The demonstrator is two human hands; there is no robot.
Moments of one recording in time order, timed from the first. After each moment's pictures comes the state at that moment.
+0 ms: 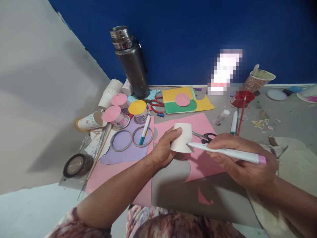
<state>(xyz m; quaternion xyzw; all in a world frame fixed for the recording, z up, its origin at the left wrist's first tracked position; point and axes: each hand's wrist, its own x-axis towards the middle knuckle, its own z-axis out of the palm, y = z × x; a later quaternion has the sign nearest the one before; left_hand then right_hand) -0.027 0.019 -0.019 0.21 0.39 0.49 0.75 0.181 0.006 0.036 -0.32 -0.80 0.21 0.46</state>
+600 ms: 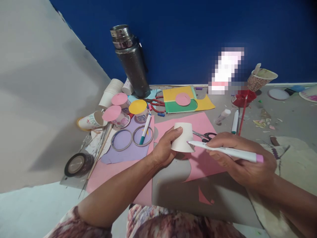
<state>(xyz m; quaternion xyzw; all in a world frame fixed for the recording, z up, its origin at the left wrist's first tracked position) -0.024 0.018 -0.016 0.21 0.38 0.50 0.75 0.180 0.007 0.034 -0.32 -0.81 0.19 0.45</state>
